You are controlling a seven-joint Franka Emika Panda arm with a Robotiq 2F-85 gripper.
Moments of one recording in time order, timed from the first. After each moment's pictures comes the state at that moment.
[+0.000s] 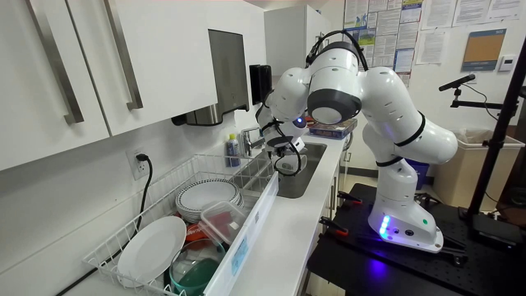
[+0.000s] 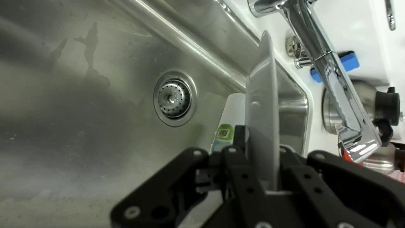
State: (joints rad) arm 1.19 0.82 -1.19 -2.26 2.51 3.09 0.36
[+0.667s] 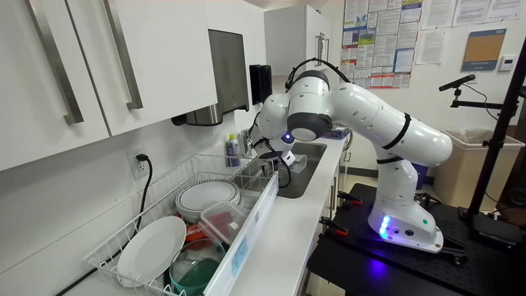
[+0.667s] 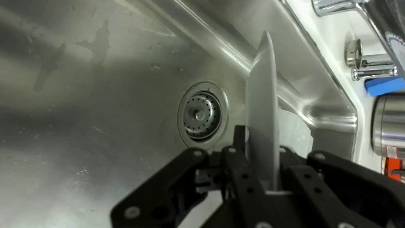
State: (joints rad) arm 0.86 1.00 -0.91 -1.97 2.55 3.09 0.34
